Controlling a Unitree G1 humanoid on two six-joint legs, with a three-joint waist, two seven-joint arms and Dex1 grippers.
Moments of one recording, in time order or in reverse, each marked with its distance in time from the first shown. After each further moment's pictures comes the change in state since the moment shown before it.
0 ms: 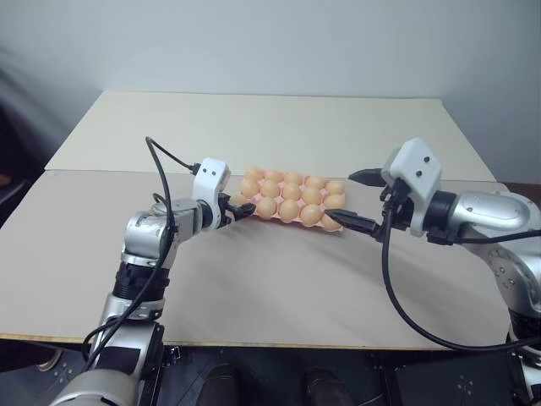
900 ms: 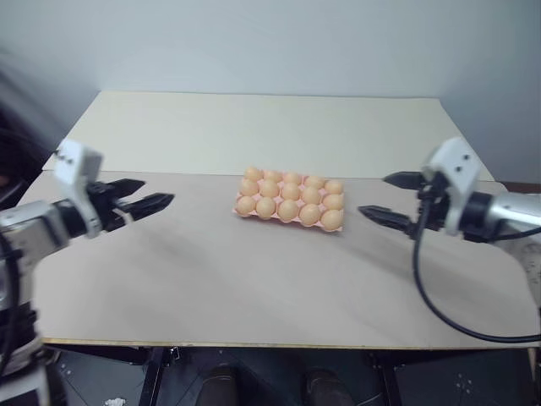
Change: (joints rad) left arm 0.437 0.580 0.591 -0.268 -0.352 0.012 -0.485; right arm 0.184 -0.189 -0.202 0.235 0.003 -0.099 0.171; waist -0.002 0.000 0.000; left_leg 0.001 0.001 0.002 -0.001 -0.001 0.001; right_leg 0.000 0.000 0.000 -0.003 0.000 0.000
